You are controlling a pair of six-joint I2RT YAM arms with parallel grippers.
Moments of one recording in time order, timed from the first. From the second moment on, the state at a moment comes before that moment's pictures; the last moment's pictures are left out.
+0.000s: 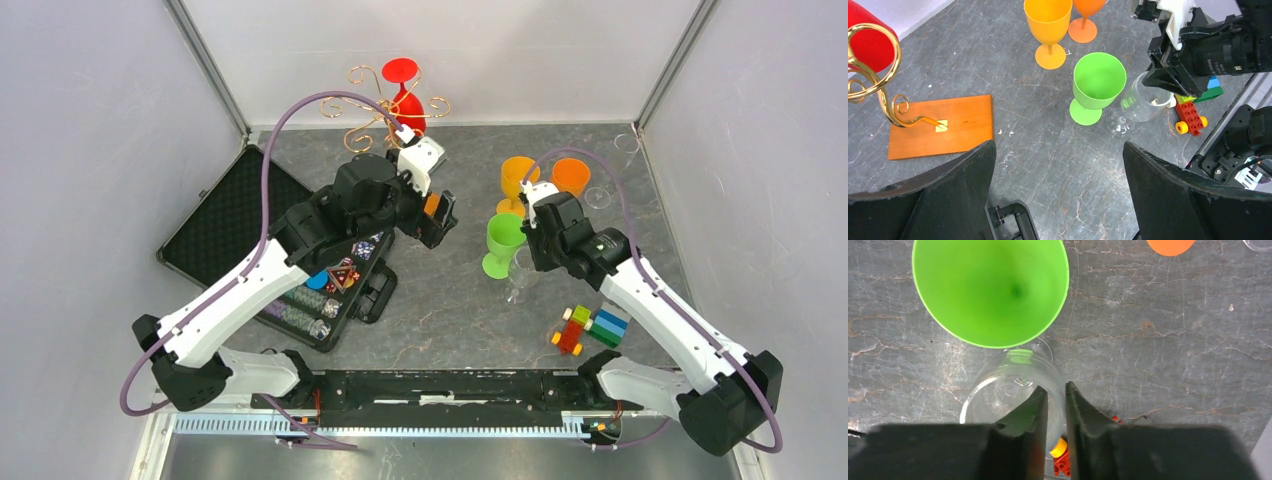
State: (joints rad) left arm -0.88 1.27 1.47 -0.59 -0.06 -0.04; right arm 0.53 1.09 0.99 -0.79 0.20 0.13
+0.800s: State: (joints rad) left arm -0.88 1.20 1.45 -0.57 -0.14 -0.04; right arm 0.28 1.23 1.08 -0.79 0.32 0.04
